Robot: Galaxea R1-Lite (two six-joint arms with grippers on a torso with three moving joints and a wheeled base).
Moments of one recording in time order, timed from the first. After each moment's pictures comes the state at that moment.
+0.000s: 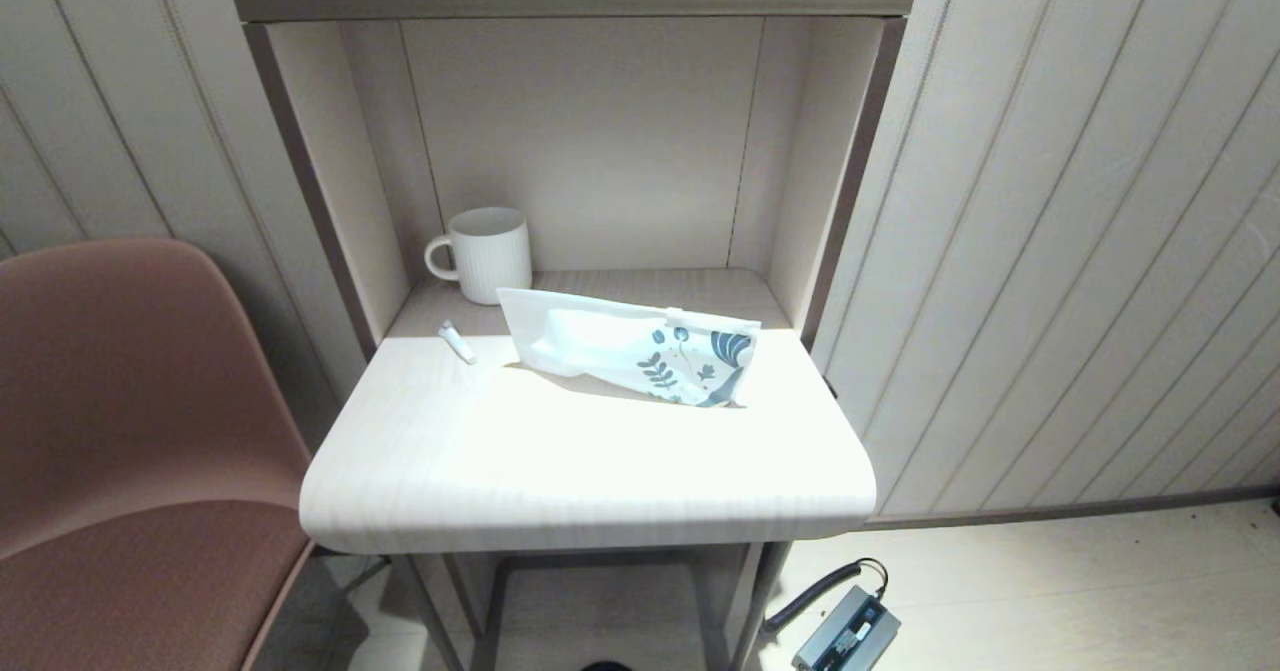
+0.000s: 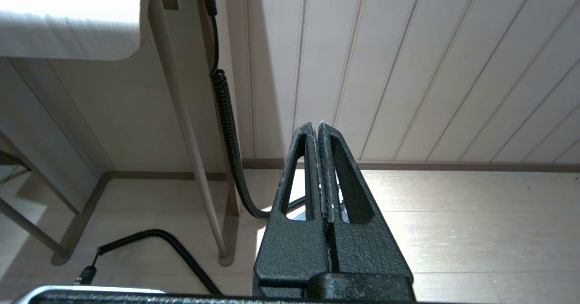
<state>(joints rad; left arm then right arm) 0.00 0.00 0.00 0.00 -0.01 0.00 0.01 0.00 -0.01 0.04 -0.01 -0.02</state>
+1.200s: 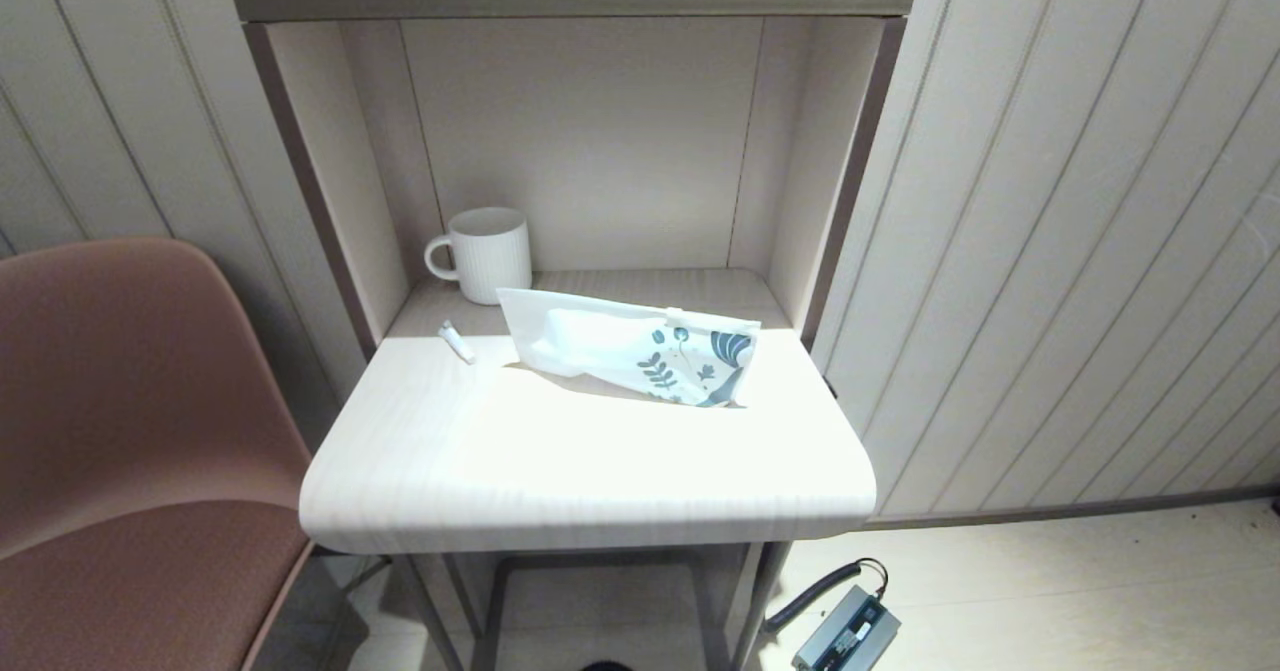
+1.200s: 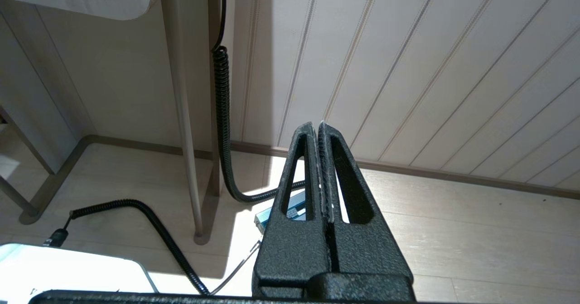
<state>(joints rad) 0.00 0.00 0.00 0.00 -0.01 0.01 0.01 0.01 -0.04 0.11 0.02 -0.16</state>
